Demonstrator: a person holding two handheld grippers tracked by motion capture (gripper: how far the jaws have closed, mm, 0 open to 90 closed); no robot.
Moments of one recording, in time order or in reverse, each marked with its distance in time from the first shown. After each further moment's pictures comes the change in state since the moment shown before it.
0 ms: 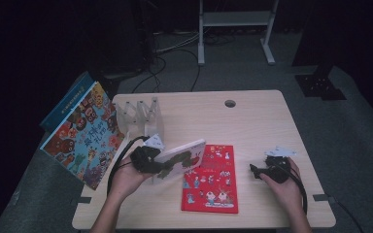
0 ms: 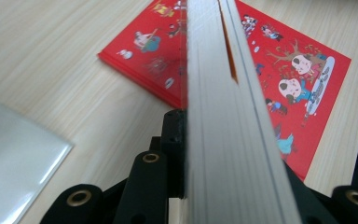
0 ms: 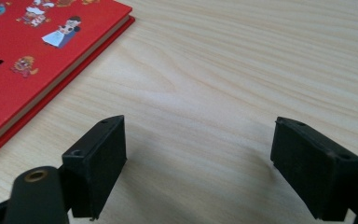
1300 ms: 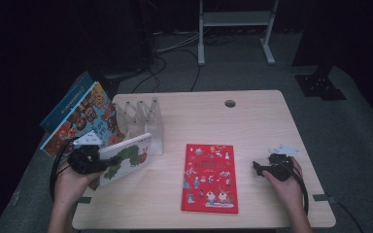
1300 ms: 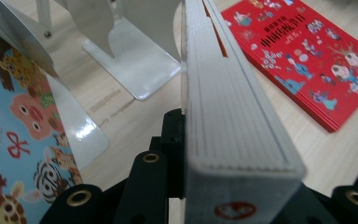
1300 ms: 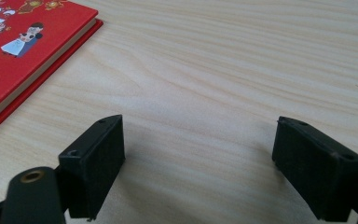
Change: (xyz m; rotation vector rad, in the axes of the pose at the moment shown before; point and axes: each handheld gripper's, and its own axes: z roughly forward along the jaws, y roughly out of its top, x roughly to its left) left arm 0.045 -0.076 -0.105 -0.094 0.180 -0.220; right arm -0.013 -0.001 0.005 -0.008 -0.029 0.058
